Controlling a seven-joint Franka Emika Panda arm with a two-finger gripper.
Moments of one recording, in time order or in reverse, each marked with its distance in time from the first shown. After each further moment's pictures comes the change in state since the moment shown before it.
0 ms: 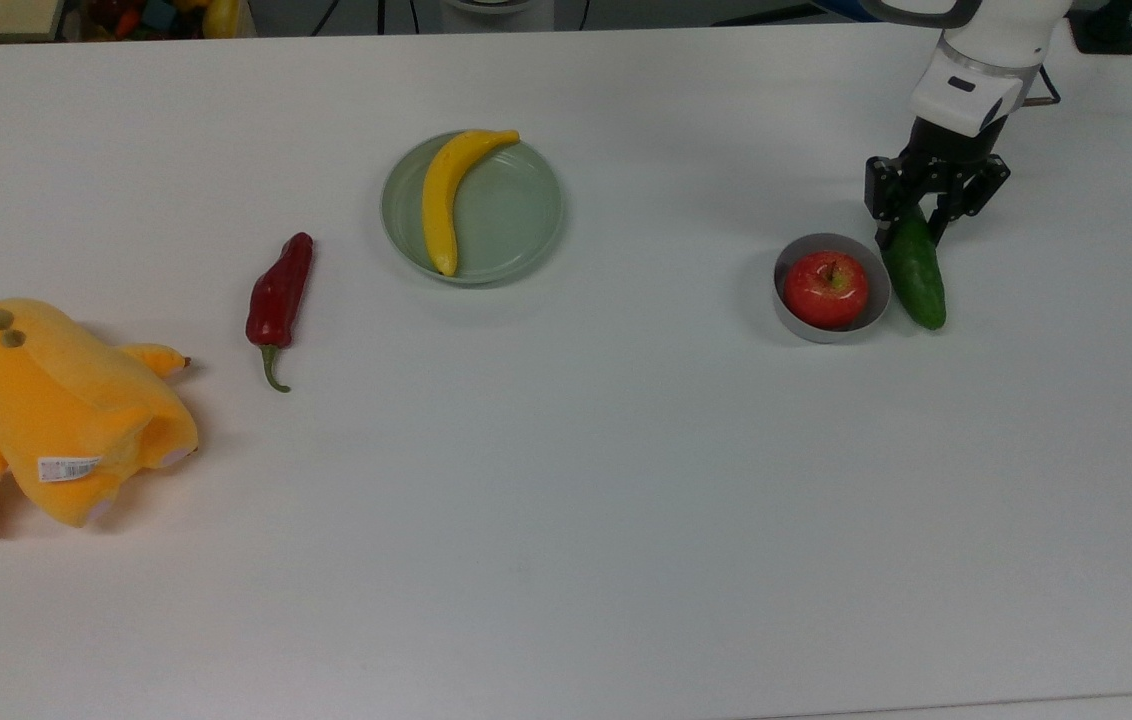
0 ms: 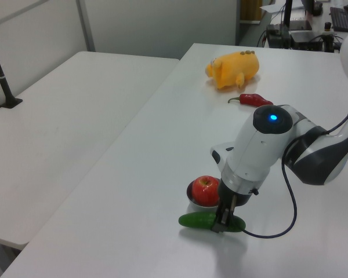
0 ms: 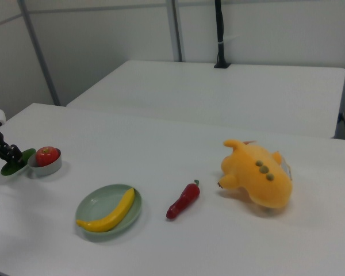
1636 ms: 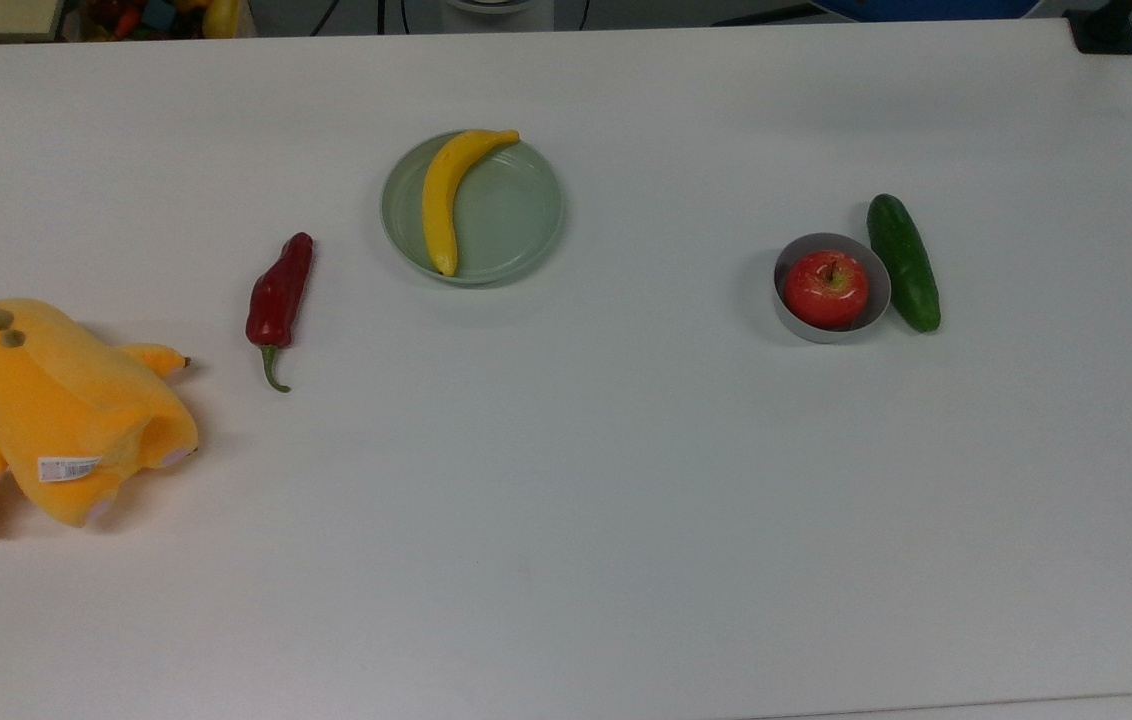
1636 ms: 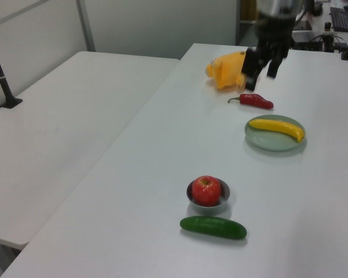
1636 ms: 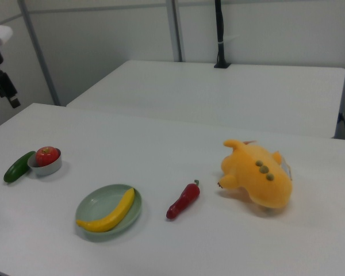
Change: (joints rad) arm -0.245 -0.559 -0.077 0.035 0.546 -0.574 -0.166
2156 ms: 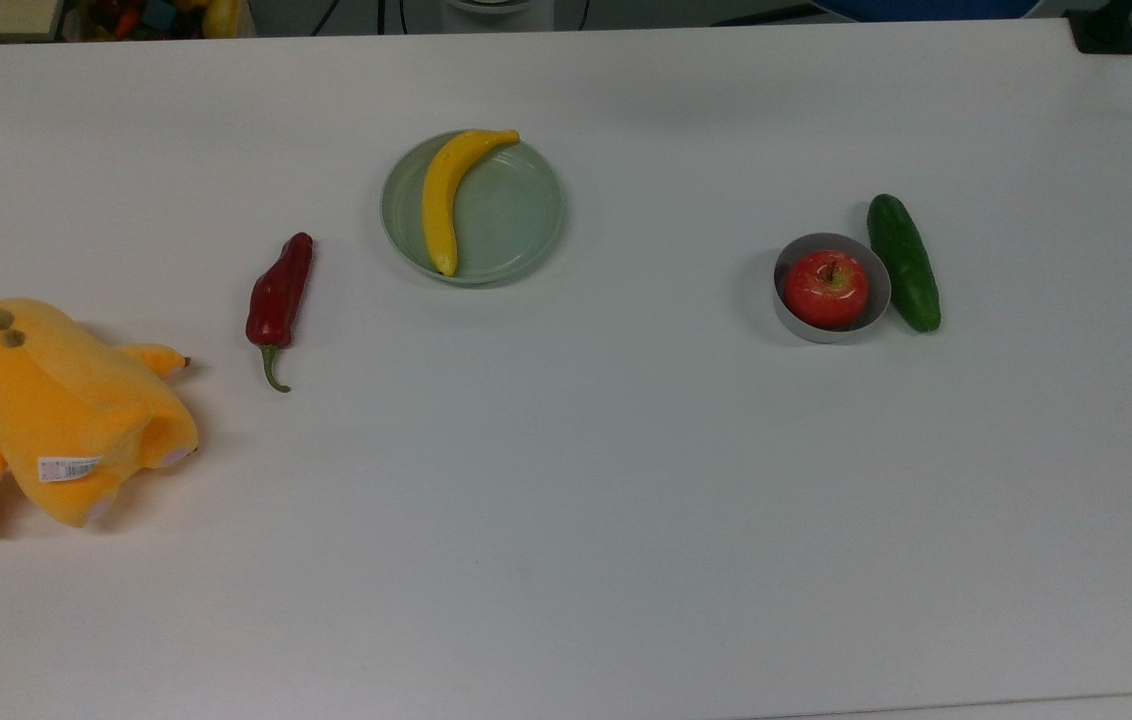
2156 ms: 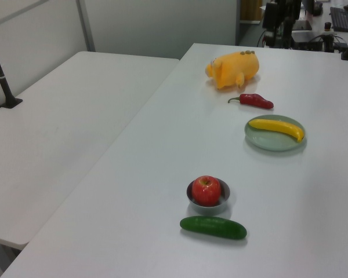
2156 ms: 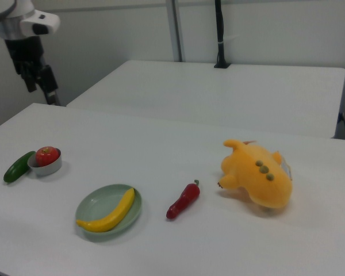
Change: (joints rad) arm -0.008 -0.088 -0.312 -0.003 0.149 -0.145 -0.401
